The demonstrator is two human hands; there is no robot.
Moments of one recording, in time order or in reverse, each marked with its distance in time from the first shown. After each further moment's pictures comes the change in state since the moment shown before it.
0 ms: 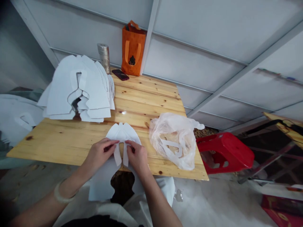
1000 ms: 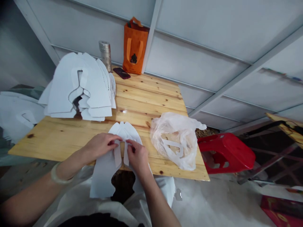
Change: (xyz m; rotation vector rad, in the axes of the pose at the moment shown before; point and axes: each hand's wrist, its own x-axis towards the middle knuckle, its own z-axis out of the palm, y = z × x) left_hand 0.040 0.005 -0.032 0.190 -0.337 0.061; right_hand -0.002 -0.003 0.002 -0.067 0.029 -0.034
